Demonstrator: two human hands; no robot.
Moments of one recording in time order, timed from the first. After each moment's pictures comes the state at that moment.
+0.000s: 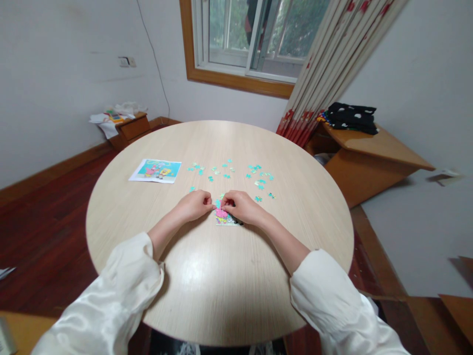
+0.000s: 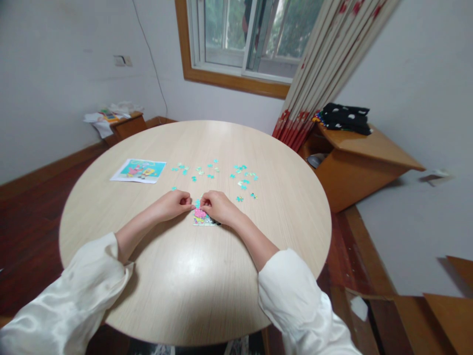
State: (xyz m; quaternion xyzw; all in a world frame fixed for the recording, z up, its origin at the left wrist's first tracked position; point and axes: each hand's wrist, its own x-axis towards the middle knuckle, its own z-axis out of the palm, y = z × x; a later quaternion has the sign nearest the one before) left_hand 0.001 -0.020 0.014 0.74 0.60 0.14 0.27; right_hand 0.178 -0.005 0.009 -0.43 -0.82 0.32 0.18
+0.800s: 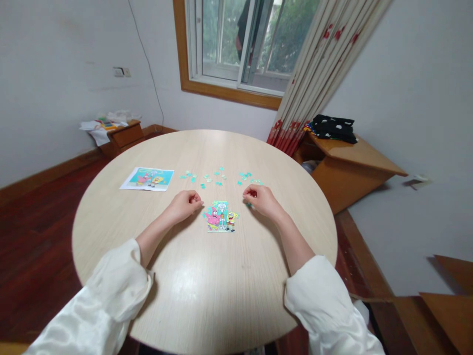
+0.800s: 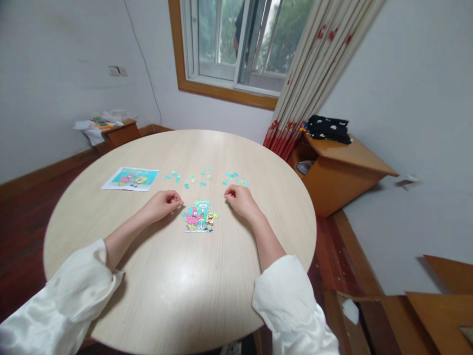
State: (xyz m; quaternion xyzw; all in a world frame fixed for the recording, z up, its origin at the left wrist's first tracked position) left_hand -0.010 -0.006 0.000 0.66 0.59 0.32 0.34; right_hand 0.250 0.027 0.009 -0.53 -0.75 0.26 0.30
